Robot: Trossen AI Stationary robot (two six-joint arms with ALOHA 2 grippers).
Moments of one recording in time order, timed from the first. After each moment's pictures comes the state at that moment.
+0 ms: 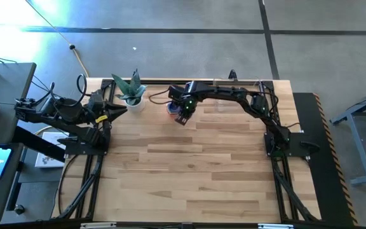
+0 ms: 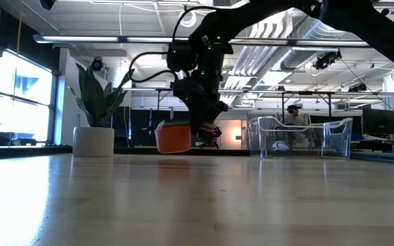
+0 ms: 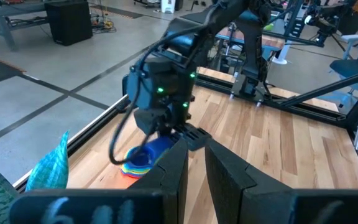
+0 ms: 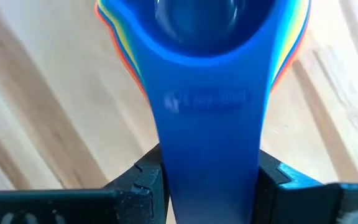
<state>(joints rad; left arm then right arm) -0.28 0.54 0.92 -0.71 -0.62 -0.31 -0.30 2.28 2.01 -1.09 -0.08 0.18</state>
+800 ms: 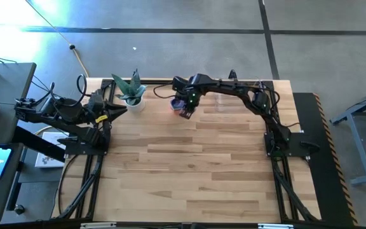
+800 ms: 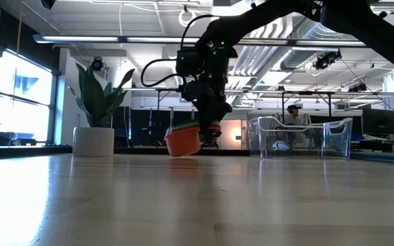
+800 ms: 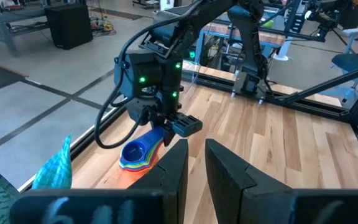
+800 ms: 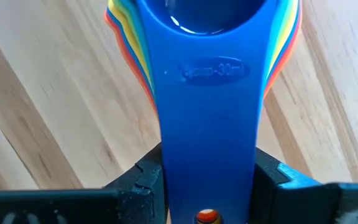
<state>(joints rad) -0.28 0.54 0.92 -0.71 -0.62 -0.28 -0.38 2.28 2.01 -1.13 -0.10 0.06</state>
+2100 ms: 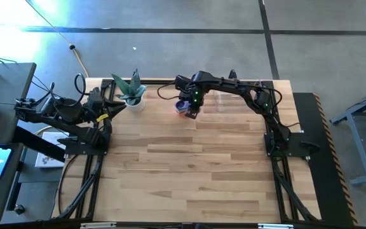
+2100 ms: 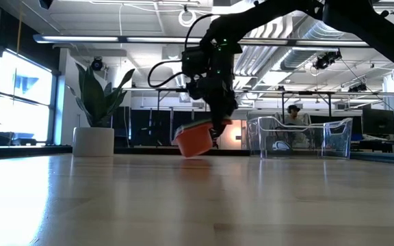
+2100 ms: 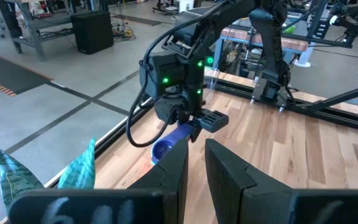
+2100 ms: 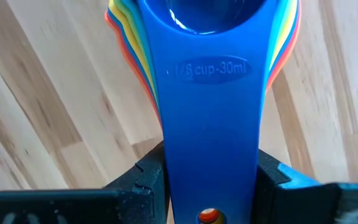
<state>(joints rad) -0.28 0.54 0.92 -0.71 -0.70 -0.28 -0.40 2.25 2.01 -1.26 -0.13 -0.05</state>
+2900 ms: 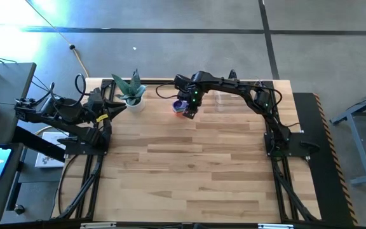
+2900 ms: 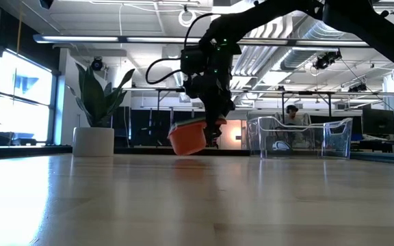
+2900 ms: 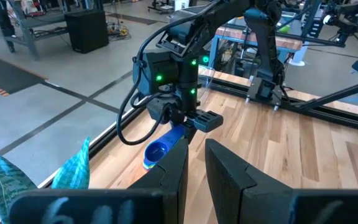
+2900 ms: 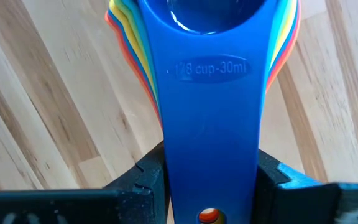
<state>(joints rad) -0.28 0.54 0.92 -0.71 -0.68 -0.28 -0.40 2.25 2.01 -1.21 -0.18 -0.02</state>
